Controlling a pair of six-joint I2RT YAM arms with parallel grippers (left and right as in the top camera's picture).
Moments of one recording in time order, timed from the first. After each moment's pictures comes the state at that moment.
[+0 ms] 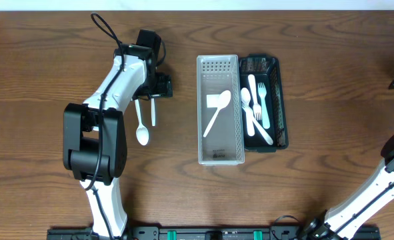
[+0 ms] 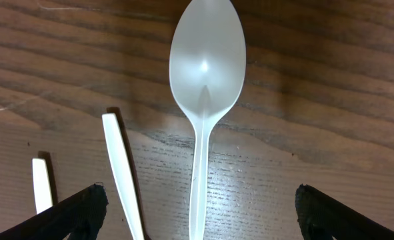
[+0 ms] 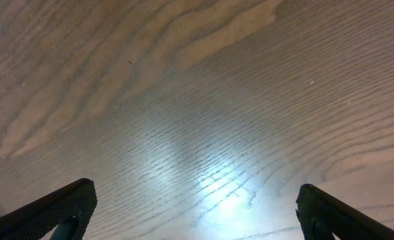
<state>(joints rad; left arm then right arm) -0.19 2.09 1.61 -0.97 -0.05 -0.30 -0.66 2.29 2.29 -1.45 -0.06 -0.12</state>
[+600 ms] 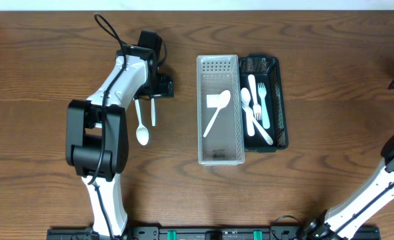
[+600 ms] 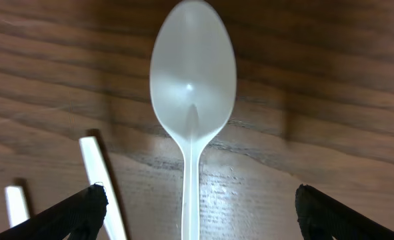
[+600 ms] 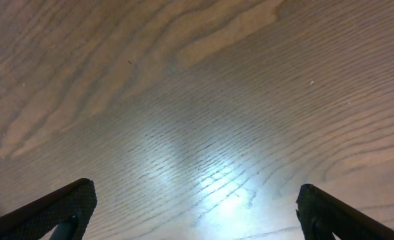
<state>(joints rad) -0.19 2.13 1.61 -0.93 -0.04 -0.28 -0.66 2.29 2.29 -1.45 -0.06 -0.12</state>
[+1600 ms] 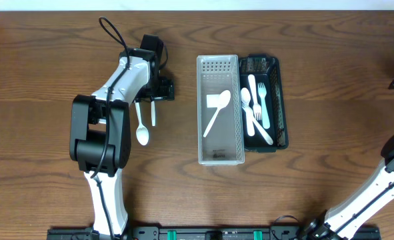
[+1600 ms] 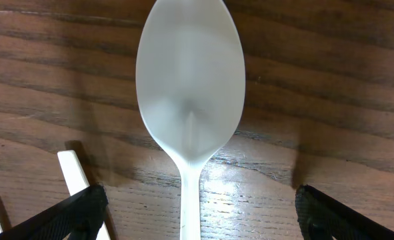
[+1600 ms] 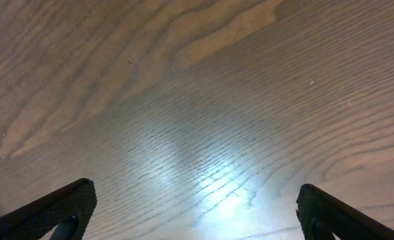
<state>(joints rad) -0.19 2.17 1.61 -0.92 -0.04 -0.27 -0.66 2.29 2.29 -1.45 -0.06 -0.12</state>
